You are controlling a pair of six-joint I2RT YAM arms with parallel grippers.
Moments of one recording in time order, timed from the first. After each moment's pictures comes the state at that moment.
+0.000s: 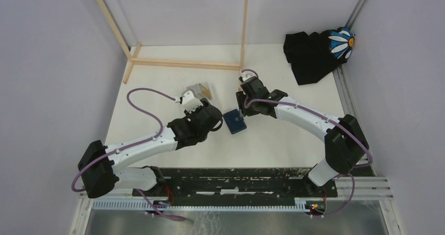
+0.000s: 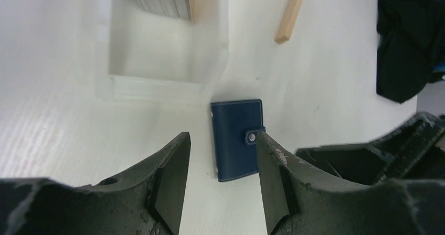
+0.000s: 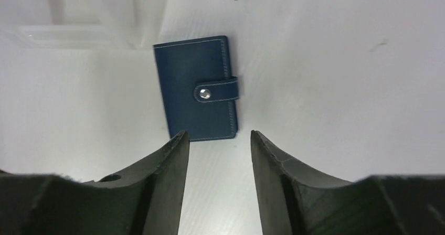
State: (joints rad) left arm -0.98 1.25 0.84 -0.36 -0.77 -1.22; right arm 0.71 1.61 1.16 -0.47 0.09 0.41
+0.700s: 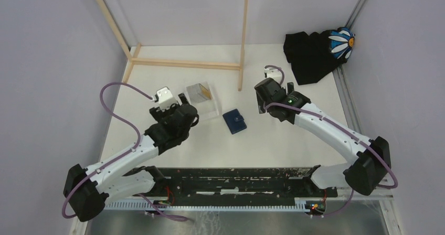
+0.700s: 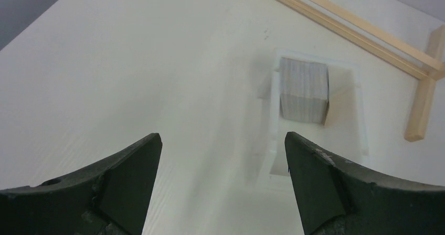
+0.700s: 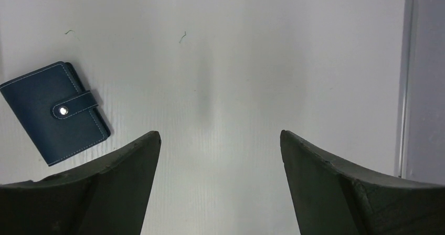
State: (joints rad) left arm -0.79 1.01 0.73 -0.43 -1.10 -0.83; right arm 0.71 1.35 1.16 -0.77 0.63 0.42
